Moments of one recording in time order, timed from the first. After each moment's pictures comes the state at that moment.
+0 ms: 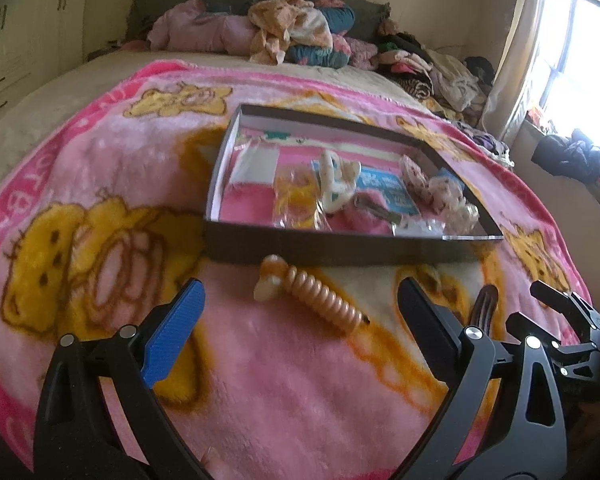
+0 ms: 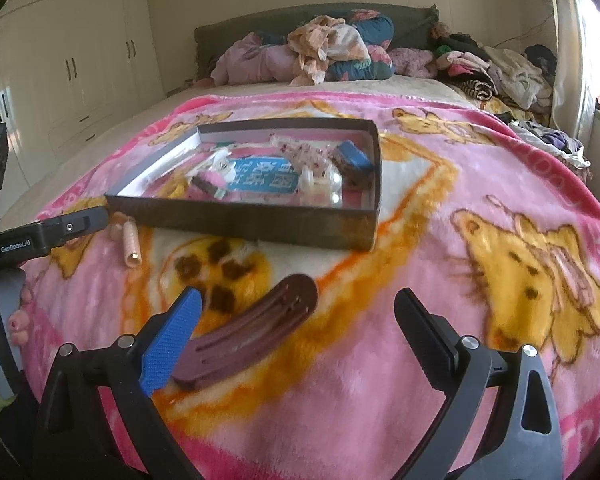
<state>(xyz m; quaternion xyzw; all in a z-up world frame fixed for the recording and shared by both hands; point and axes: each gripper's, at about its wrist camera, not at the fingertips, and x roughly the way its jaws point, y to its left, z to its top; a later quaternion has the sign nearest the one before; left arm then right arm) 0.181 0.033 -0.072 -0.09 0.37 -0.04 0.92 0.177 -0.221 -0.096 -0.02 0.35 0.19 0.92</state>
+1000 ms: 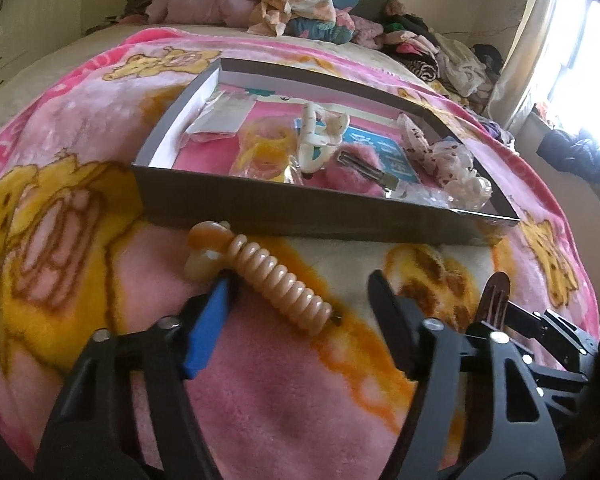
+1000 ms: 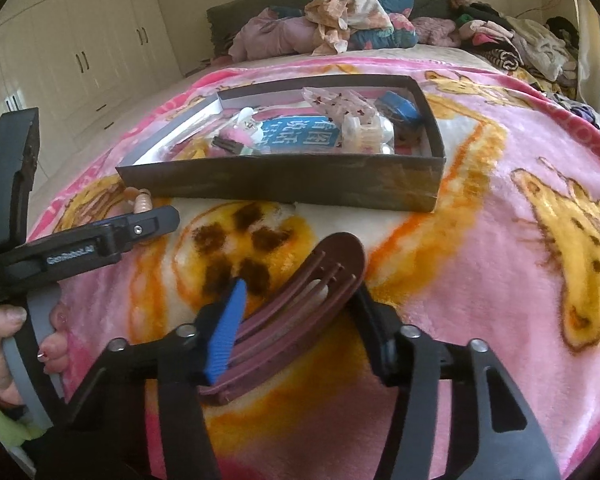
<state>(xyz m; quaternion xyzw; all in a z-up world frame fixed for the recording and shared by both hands) 0.204 0.004 -0.106 -0.10 0.40 -0.04 0.91 0.192 -0.202 -0.123 0.01 0.40 0.24 0.89</state>
